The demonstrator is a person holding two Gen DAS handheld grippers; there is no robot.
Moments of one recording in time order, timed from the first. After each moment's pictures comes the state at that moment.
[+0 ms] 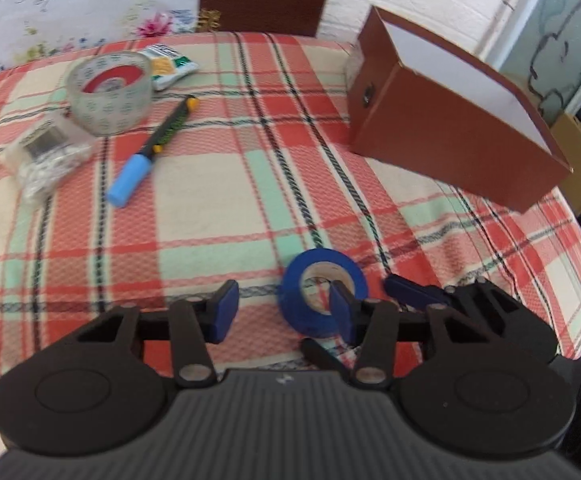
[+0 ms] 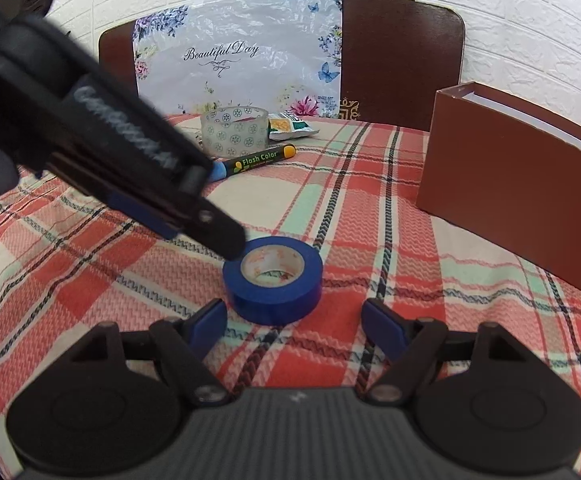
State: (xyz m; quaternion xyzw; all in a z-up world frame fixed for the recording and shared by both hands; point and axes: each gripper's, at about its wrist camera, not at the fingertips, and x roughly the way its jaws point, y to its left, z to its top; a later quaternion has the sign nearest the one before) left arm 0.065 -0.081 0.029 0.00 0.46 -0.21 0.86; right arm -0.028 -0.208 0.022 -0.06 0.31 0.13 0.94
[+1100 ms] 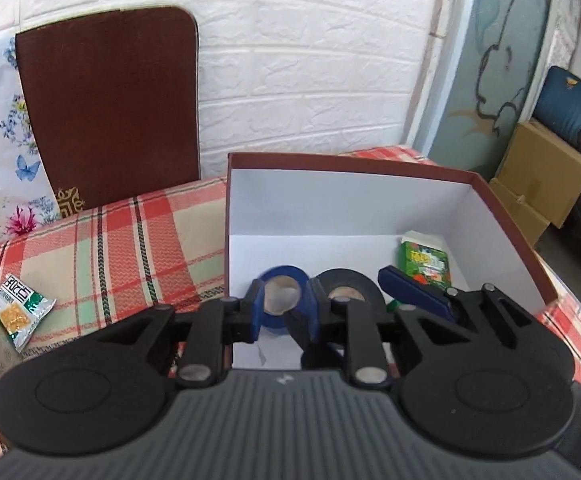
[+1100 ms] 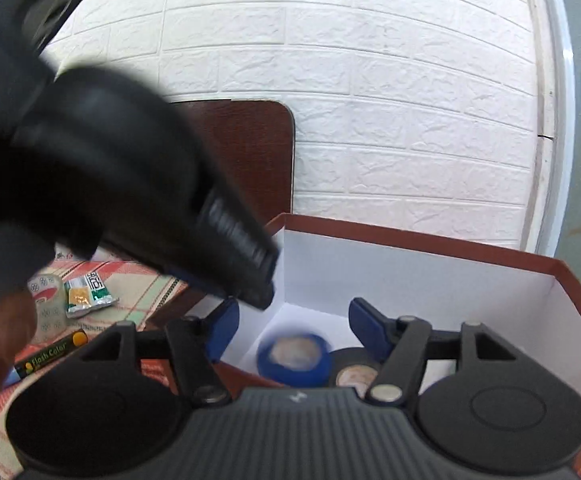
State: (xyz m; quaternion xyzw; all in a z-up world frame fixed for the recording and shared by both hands) left arm 0.159 -0.202 0.099 0.06 0.33 -0.30 0.90; right arm 0.087 -0.318 0.089 0.00 0.17 -0.04 0.98
